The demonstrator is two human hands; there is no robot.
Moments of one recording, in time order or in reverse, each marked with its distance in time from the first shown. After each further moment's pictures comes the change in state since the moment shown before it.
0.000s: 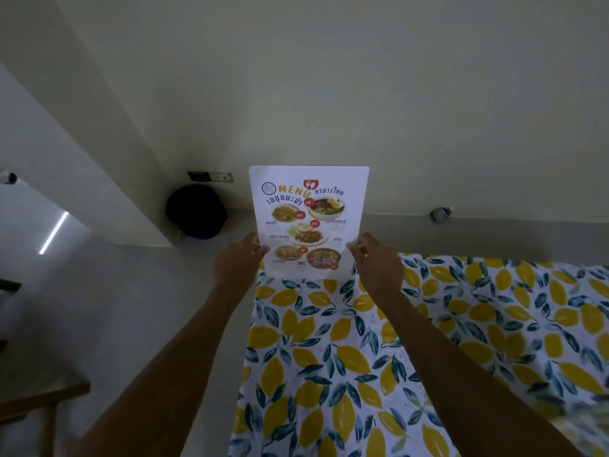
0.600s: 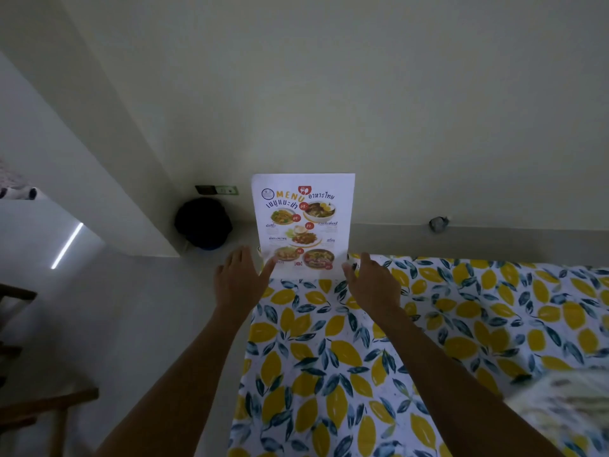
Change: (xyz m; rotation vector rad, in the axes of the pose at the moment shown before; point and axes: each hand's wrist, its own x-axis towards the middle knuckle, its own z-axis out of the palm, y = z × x) left_hand -0.062 0.028 -0.012 0.240 0.154 -0.022; right_hand -0.044 0.005 -0.026 -0.151 -0.192 0.024
